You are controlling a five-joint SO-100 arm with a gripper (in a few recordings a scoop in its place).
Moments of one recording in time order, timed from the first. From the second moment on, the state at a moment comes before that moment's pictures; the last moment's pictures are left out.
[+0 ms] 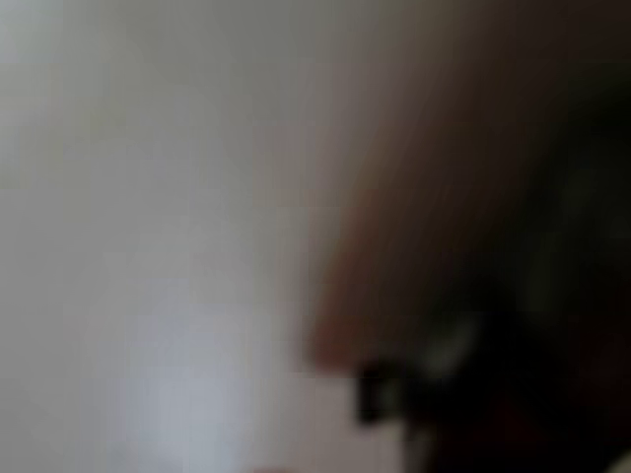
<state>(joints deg) 26.6 106.8 136.1 75.2 85.7</state>
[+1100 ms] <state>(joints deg) 27.5 105.3 139.2 71.5 84.7</state>
